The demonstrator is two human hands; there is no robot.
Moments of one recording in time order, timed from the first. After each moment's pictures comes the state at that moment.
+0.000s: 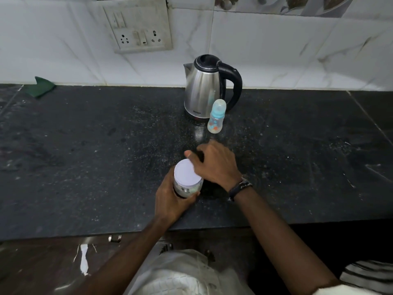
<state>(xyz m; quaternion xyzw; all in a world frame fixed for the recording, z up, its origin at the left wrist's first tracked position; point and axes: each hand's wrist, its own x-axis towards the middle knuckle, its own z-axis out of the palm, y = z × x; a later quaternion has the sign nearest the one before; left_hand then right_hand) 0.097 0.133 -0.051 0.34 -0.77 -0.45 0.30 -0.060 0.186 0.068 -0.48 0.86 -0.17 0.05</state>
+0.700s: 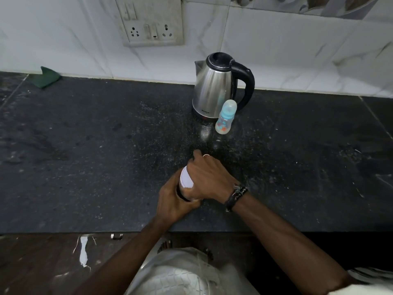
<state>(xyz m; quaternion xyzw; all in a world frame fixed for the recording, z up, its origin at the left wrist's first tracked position) 0.100 0.120 -0.059 0.30 -0.75 -0.51 0.30 -0.022 0.171 0.085 -0.65 0.76 0.02 0.08</state>
